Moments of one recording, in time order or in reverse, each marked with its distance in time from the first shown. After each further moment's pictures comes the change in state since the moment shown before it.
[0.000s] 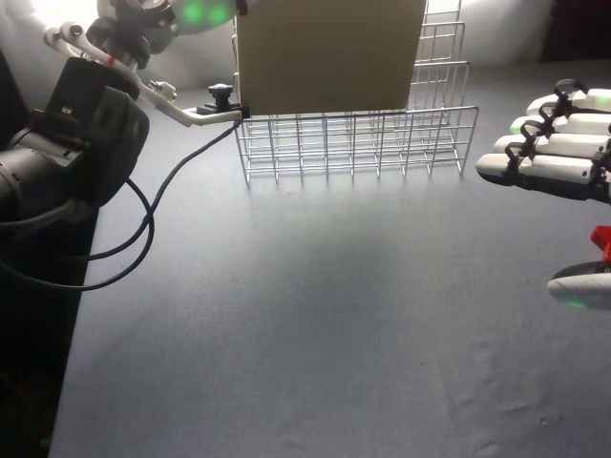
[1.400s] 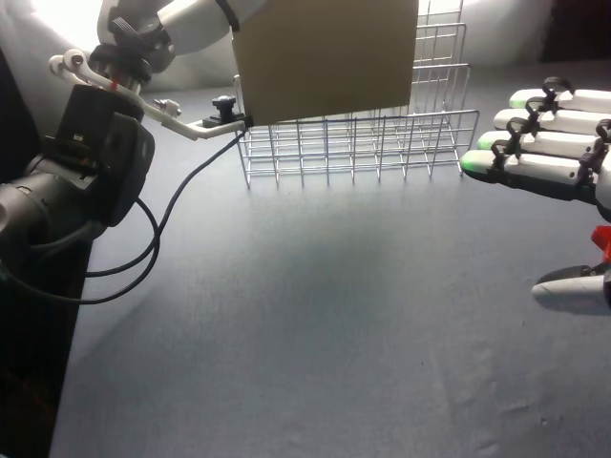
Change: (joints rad) left arm 0.058 -0.102 0.153 -0.050 -0.080 -0.105; right arm 0.007 -0.022 0.000 0.000 0.008 -0.004
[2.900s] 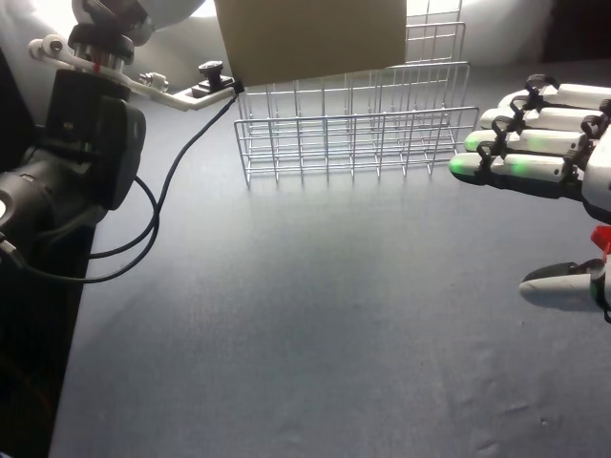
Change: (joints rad) left arm -0.016 -0.039 0.094 -0.053 -0.105 -0.014; right arm 0.004 -0.022 0.009 0.000 0.028 -0.012
